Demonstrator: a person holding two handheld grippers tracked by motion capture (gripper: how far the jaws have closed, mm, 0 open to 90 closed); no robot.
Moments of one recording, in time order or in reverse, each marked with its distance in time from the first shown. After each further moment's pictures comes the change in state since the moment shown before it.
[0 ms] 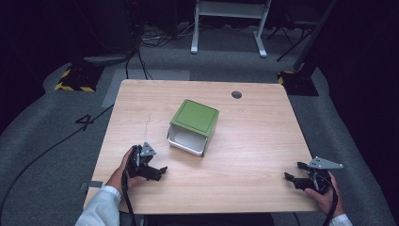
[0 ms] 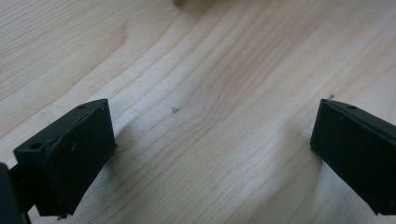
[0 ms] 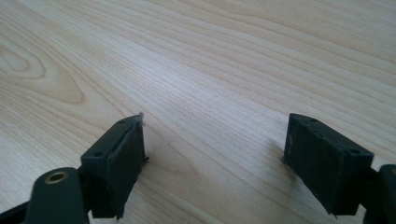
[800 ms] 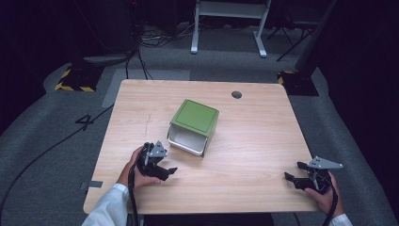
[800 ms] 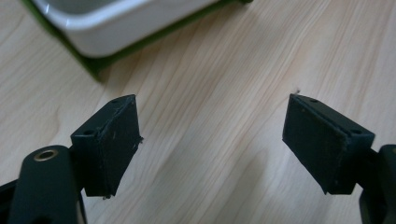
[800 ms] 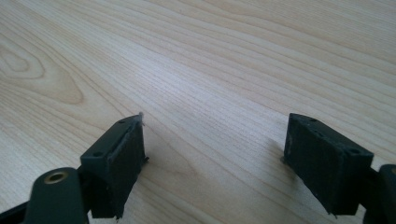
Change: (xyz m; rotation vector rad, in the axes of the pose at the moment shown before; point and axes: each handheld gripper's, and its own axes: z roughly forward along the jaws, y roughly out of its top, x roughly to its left) left arm -0.029 0.040 -0.011 -0.049 -0.137 0.181; right arm 0.000 0.000 0.000 0.001 0.000 -0.001
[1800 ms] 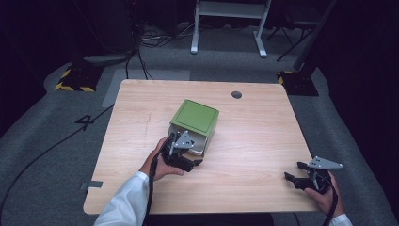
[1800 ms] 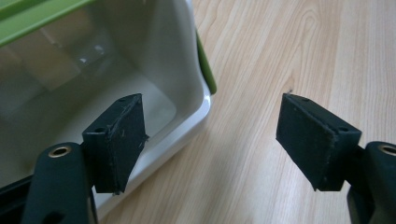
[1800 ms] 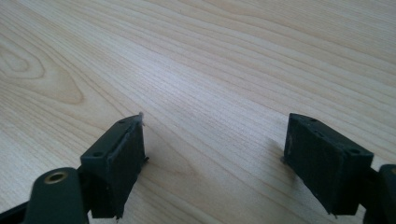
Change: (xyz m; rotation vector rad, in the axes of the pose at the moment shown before) left arm -0.020 0.074 0.027 -0.075 -0.103 0.119; right arm 0.000 0.000 0.000 0.000 0.000 0.000
